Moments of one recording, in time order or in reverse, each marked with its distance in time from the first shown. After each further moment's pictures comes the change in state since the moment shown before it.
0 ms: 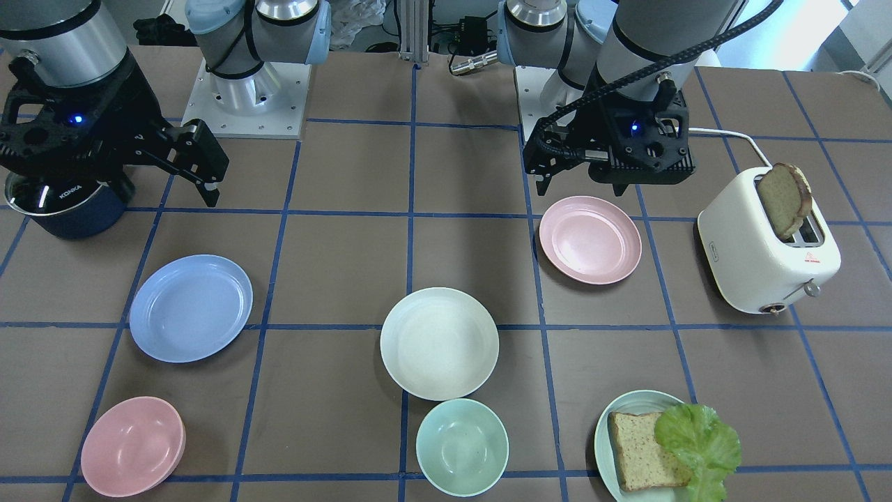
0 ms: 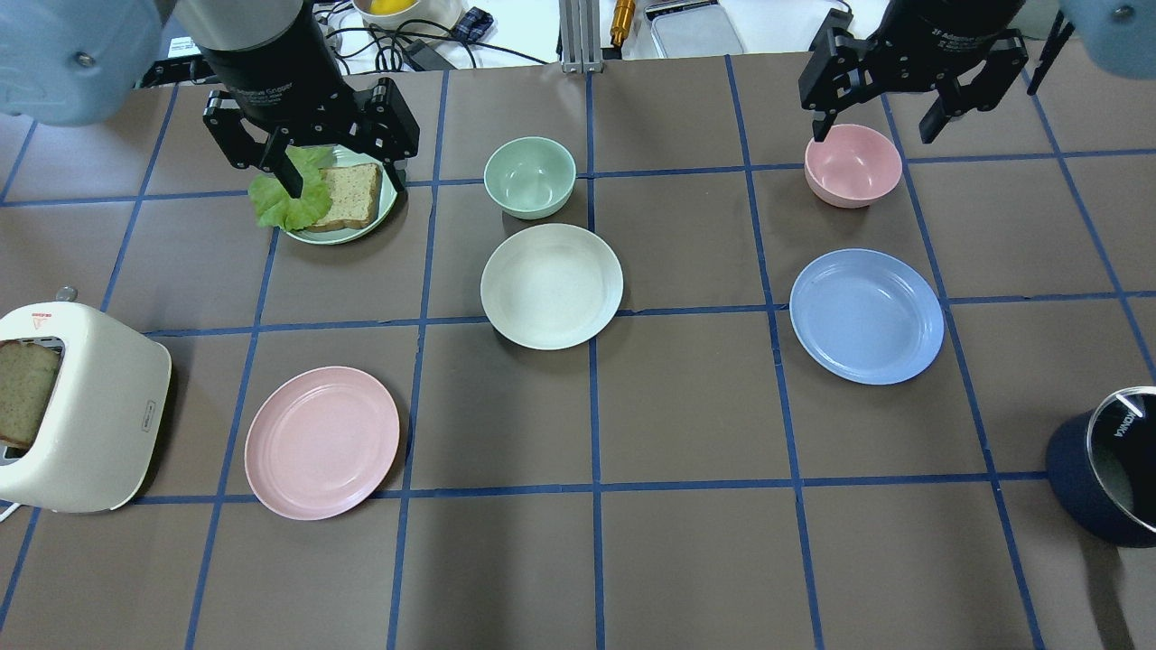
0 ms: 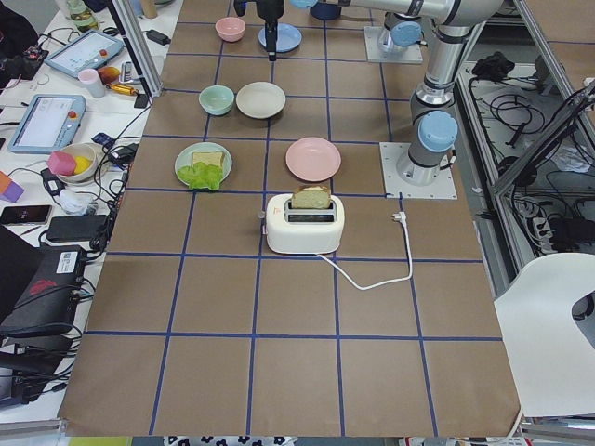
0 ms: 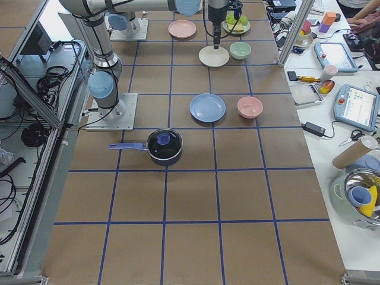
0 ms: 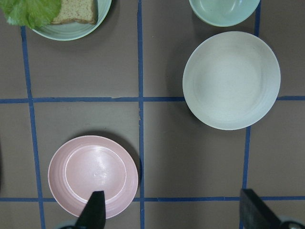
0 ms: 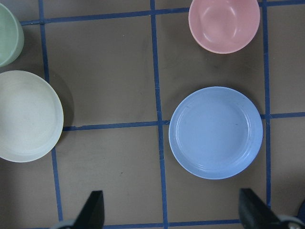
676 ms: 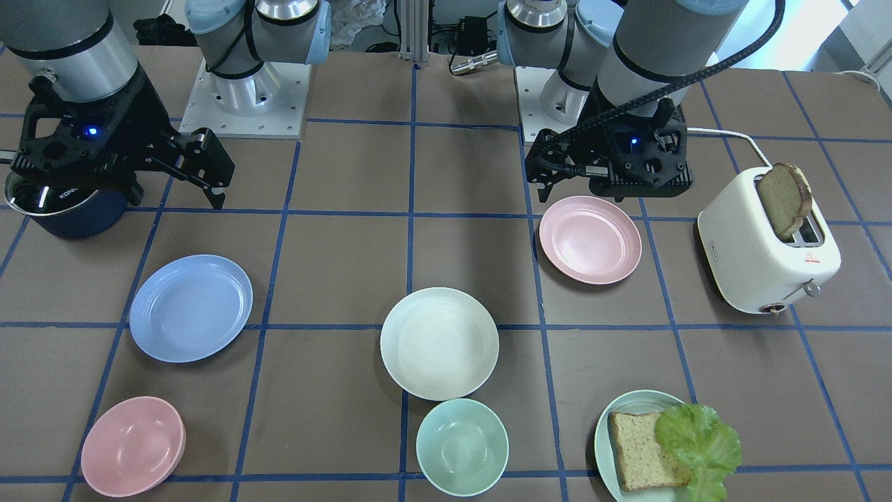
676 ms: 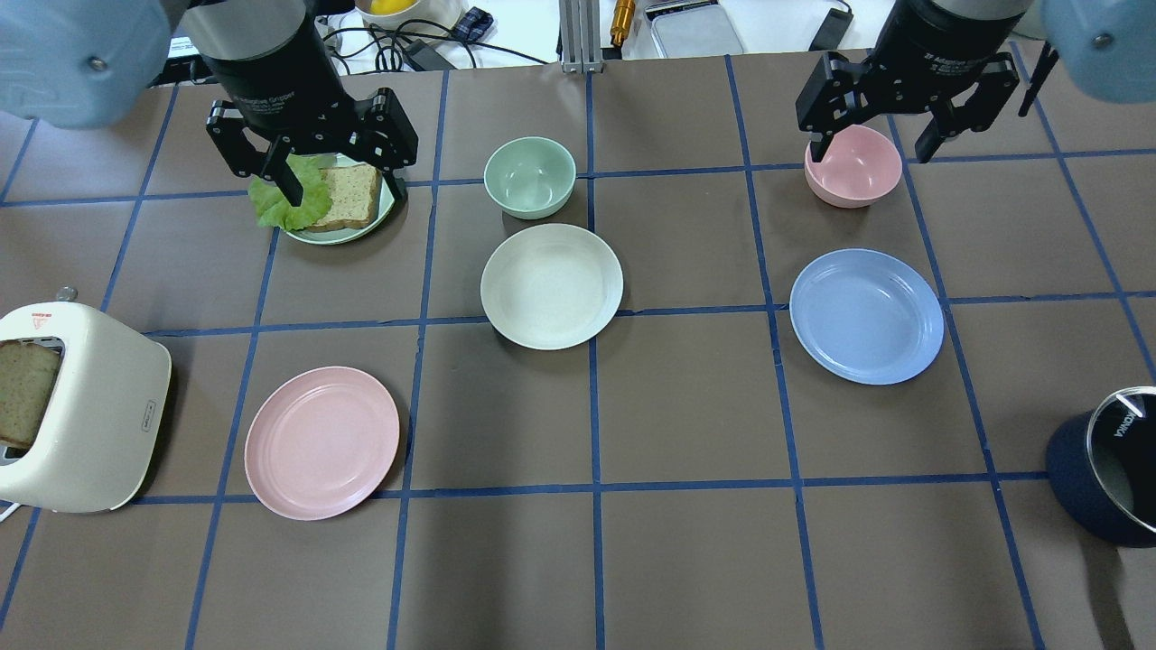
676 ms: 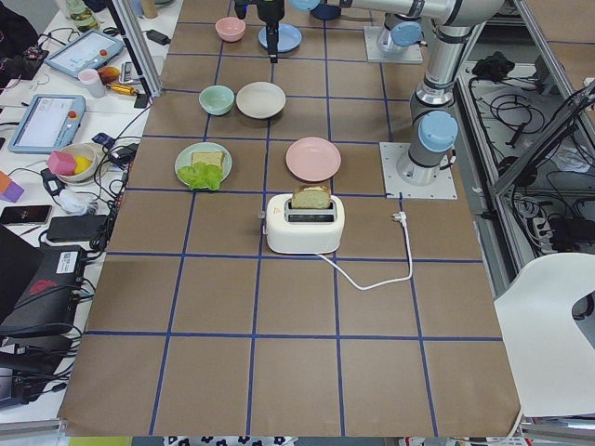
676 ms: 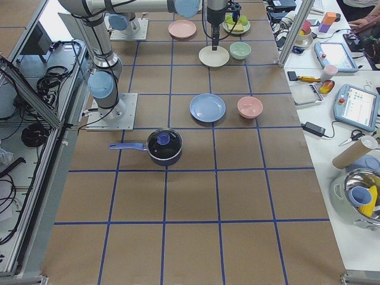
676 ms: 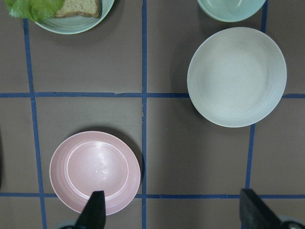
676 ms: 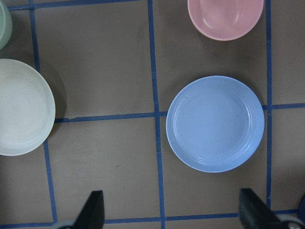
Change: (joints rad) left arm 0.006 -0.016 -0.022 0.008 0.006 0.003; right arm -0.008 -0.004 0.052 -0.009 -0.011 -0.003
